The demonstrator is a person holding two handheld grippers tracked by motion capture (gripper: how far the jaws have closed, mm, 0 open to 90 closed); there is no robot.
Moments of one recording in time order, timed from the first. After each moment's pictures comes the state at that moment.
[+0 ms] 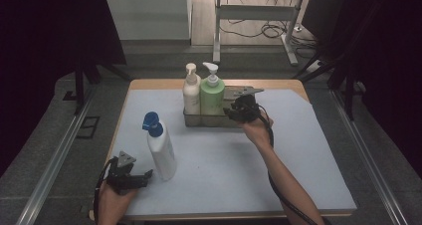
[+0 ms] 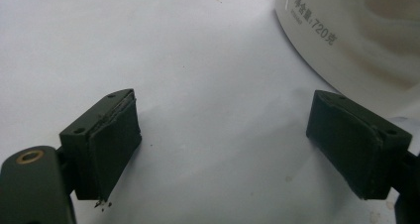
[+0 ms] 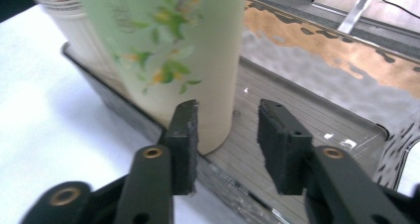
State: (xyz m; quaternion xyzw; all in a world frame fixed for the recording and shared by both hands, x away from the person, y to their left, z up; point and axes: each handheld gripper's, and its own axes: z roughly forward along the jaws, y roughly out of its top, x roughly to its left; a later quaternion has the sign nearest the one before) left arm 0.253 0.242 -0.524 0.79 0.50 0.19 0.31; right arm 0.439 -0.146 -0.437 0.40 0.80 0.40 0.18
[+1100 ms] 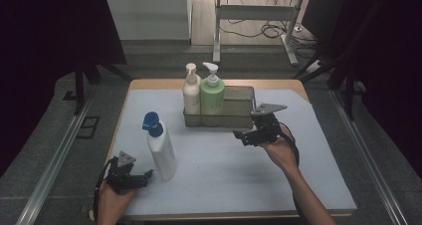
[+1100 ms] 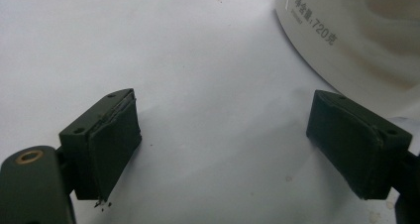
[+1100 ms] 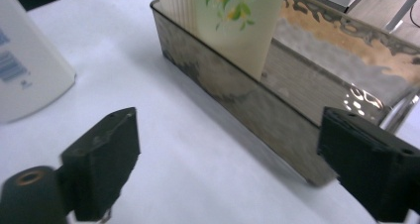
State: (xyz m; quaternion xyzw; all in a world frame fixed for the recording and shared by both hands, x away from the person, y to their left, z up) left arm 0.253 0.242 -0.523 0.79 0.50 0.19 0.31; right arm 0.366 -0.193 -0.418 0.33 0.83 0.41 0.17
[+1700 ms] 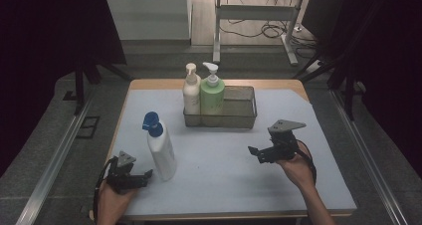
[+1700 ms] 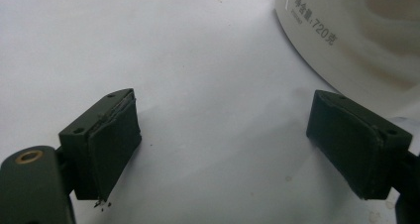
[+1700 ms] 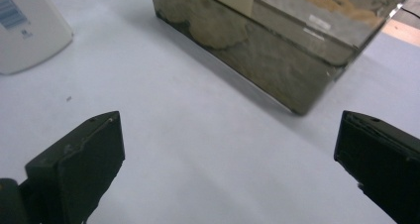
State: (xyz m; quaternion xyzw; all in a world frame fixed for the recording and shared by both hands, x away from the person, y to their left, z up) left arm 0.253 0.242 -0.523 0.79 0.50 0.18 0.31; right arm 0.325 -0.237 -0.435 0.35 0.83 0.40 0.17
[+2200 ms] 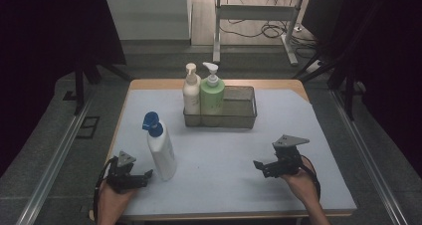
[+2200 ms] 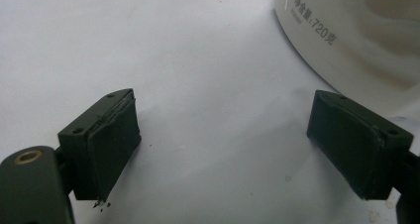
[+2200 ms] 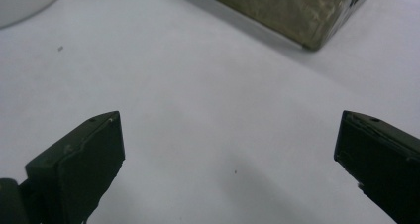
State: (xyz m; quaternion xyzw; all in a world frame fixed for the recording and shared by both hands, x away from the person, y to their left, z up) left arm 0.254 0.242 -0.523 0.79 0.50 0.18 0.31; right arm 0.303 -0.255 -0.473 0.37 0.83 0.38 0.15
